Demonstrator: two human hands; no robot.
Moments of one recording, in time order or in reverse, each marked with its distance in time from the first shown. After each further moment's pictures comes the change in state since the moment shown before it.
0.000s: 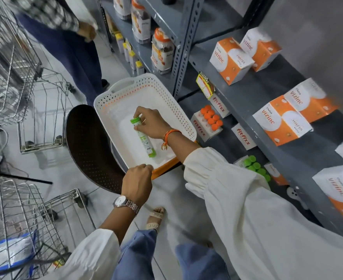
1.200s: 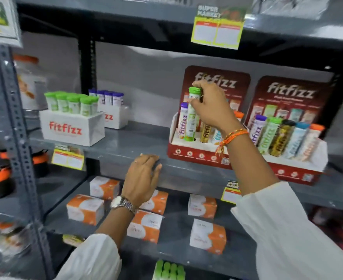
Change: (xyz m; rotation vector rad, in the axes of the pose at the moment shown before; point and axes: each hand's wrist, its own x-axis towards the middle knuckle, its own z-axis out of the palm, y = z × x) left_hand 0.081 0.363 -0.296 -0.474 0.705 1.153; right_hand -0.386 -0.204 -0.493 -0.734 1.365 0.233
